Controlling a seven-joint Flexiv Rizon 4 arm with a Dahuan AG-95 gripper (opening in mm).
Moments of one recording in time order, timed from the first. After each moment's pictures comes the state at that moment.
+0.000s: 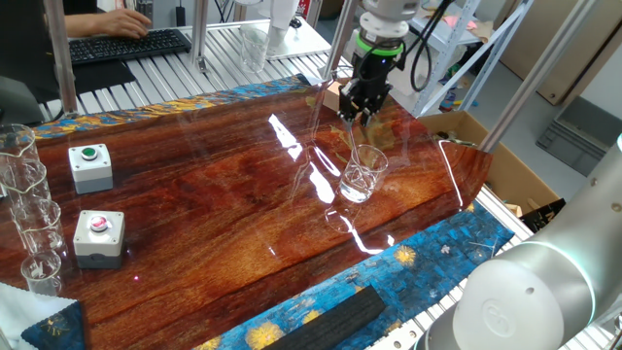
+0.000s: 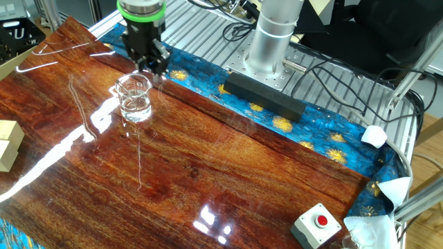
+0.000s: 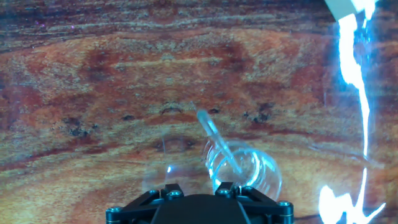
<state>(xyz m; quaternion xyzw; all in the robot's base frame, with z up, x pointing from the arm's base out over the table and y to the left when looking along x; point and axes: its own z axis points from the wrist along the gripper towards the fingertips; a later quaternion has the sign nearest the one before) 0.482 -0.142 0.218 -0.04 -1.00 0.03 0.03</state>
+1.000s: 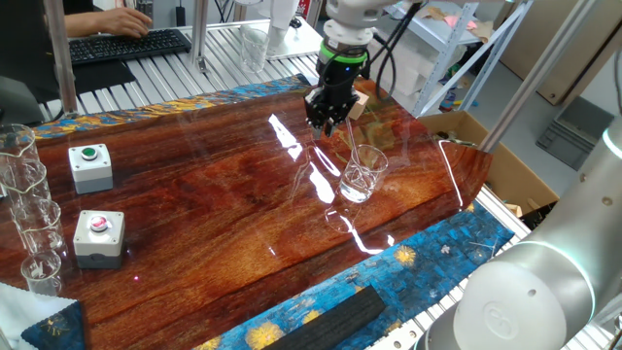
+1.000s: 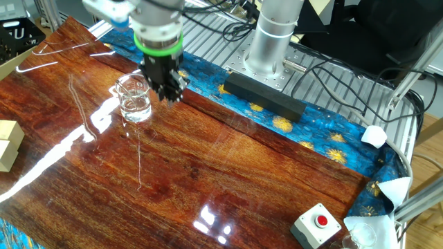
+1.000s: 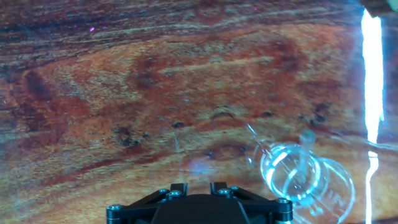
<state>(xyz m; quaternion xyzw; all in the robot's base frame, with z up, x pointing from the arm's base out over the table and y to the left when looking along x) 0.515 -0.080 0.188 -0.03 -1.00 0.01 0.04</state>
